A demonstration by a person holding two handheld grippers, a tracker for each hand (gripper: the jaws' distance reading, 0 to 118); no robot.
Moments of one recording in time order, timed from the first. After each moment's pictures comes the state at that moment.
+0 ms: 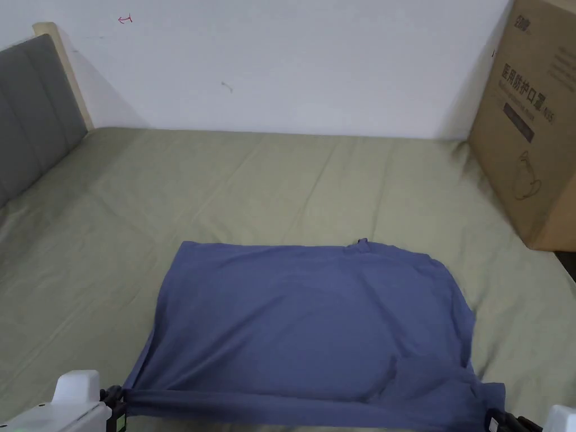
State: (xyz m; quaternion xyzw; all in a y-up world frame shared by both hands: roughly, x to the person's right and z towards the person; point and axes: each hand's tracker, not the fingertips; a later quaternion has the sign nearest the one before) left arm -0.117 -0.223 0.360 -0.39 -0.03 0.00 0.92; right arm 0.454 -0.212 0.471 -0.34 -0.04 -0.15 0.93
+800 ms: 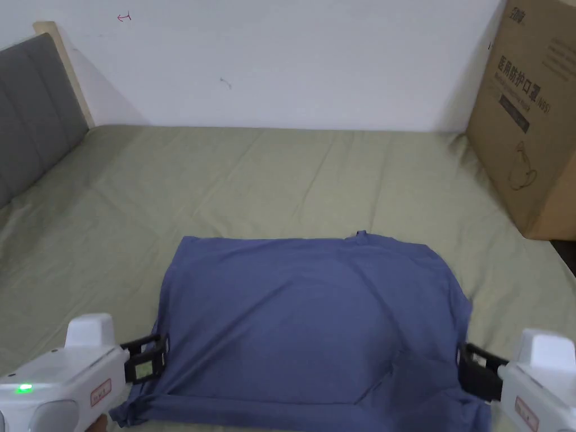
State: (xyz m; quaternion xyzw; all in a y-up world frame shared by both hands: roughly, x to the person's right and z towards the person) left arm -0.078 -0.134 0.361 -0.29 -0.06 0.01 0.95; right arm 0.412 -0.126 0.438 -0.28 -0.08 -0.04 0.96
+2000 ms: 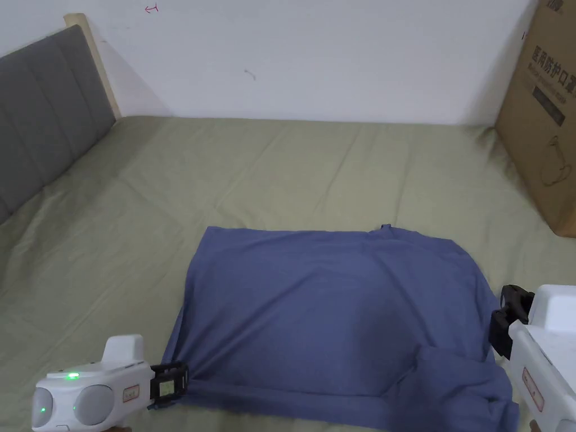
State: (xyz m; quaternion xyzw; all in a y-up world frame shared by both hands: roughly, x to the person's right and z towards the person) left arm -0.110 -0.214 0.348 -0.46 -0.02 0.03 0.89; right arm 0.370 -0.088 0.435 -0.19 -0.08 0.03 0.98
